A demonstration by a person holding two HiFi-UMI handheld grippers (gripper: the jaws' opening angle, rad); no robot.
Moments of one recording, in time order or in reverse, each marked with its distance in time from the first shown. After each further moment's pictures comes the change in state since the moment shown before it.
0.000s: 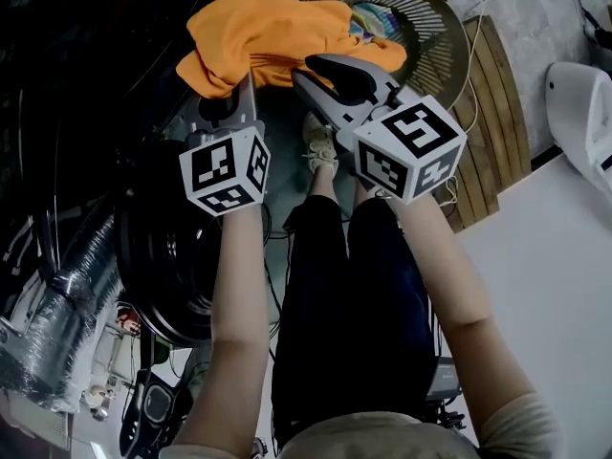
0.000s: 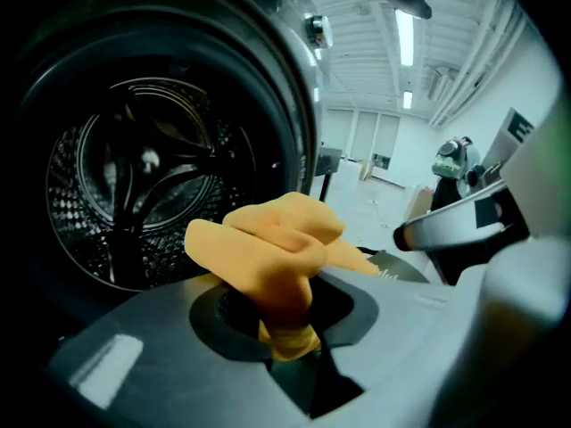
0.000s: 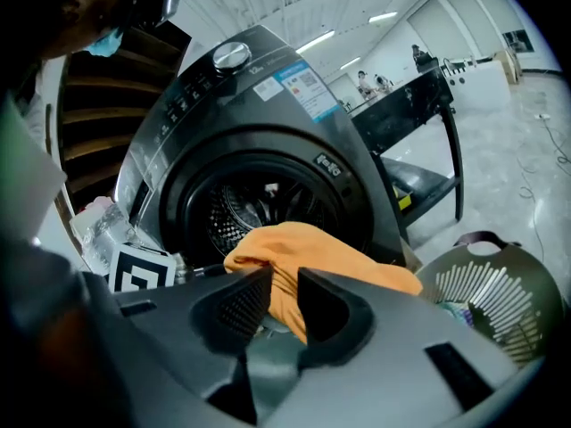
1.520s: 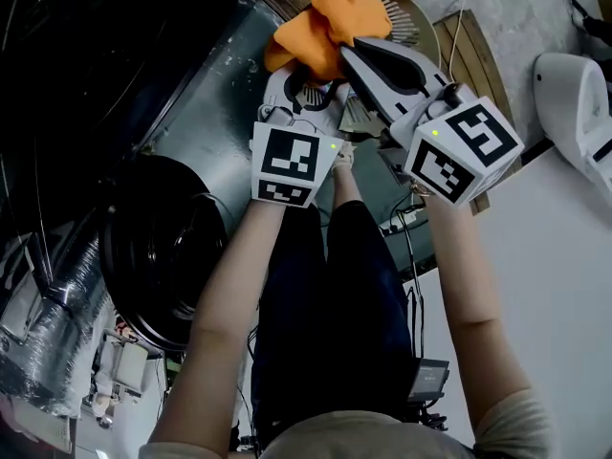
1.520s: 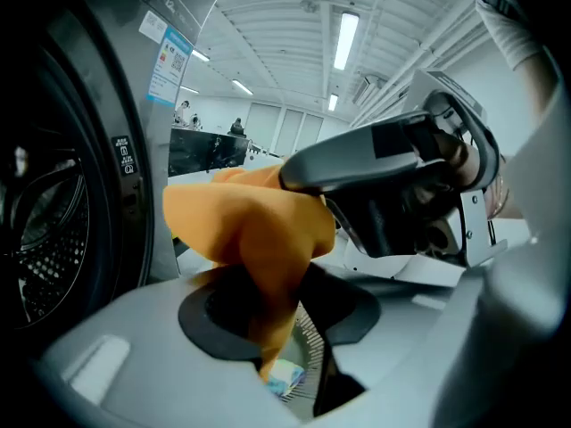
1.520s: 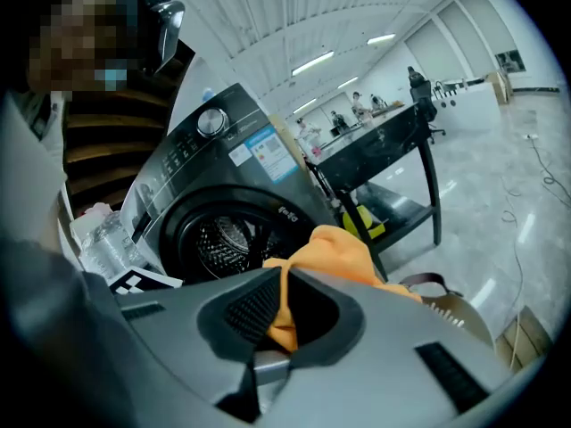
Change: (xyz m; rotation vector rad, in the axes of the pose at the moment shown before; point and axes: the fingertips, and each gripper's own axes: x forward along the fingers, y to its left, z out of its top) left arm 0.036 -0.215 0.010 0.205 0.023 -0.510; right arm -0.090 -0.067 0.057 -0.048 -0.083 -0.051
